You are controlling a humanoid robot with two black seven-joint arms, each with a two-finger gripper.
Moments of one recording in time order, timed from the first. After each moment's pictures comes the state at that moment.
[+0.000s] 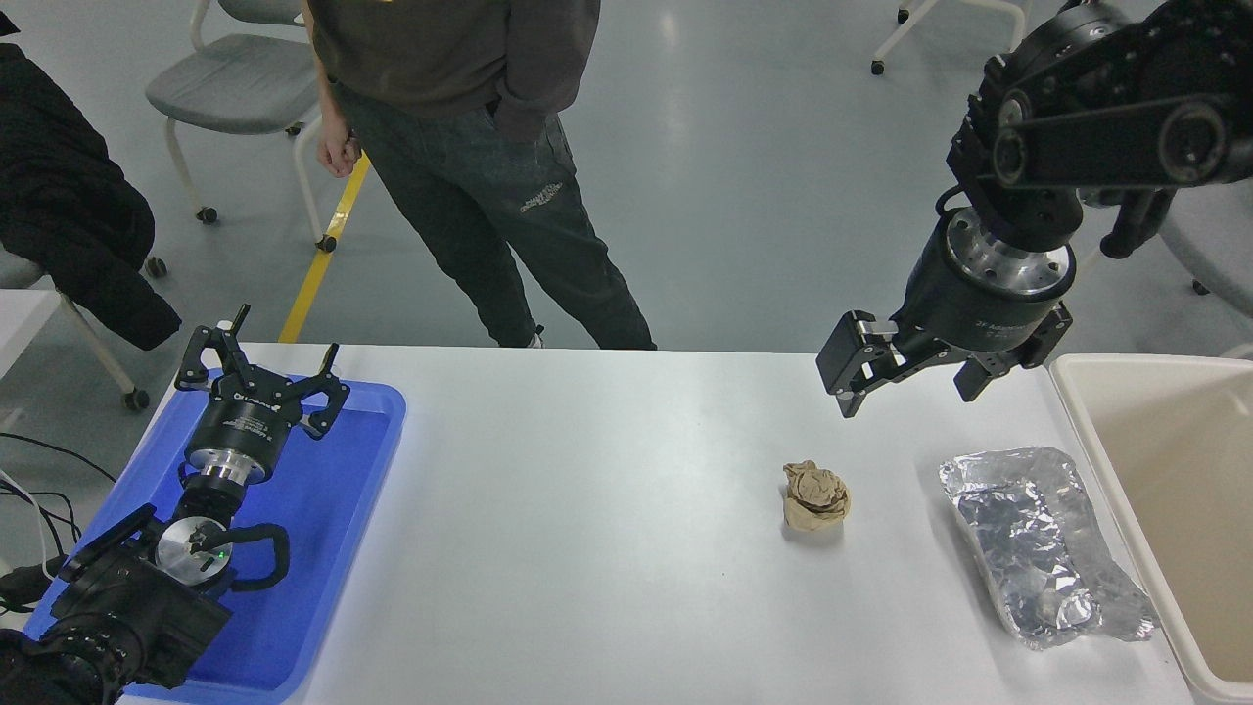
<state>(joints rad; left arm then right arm) -0.64 0.20 -0.88 -0.19 -0.21 -0.79 -0.30 2.35 -0.09 -1.38 1.44 -0.06 0.79 0.04</state>
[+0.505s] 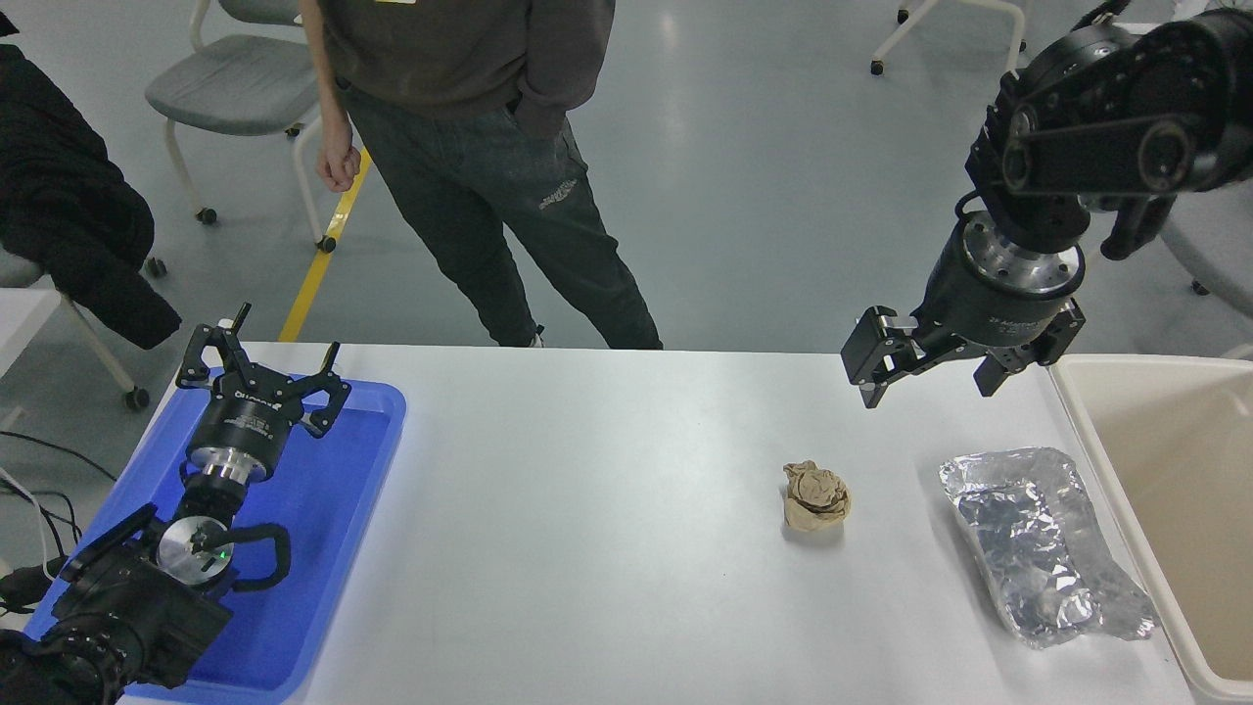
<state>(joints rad) -0.64 0.20 -0.88 -0.20 -0.21 -0.79 -0.30 2.18 -0.12 -1.39 1.30 -0.09 0.78 0.04</state>
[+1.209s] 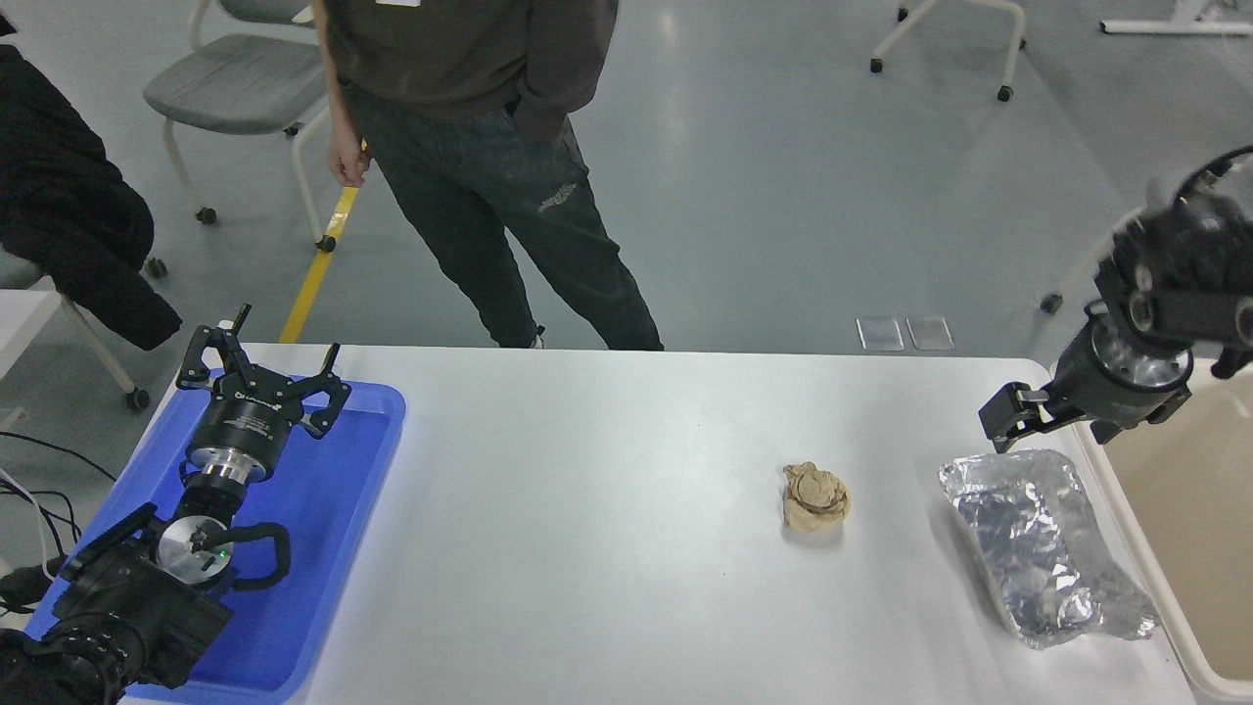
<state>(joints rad) -0.64 0.20 -0.88 -0.20 -0.21 -0.79 -0.30 1.43 -0.56 -0.99 0.87 -0.75 0.59 0.05</state>
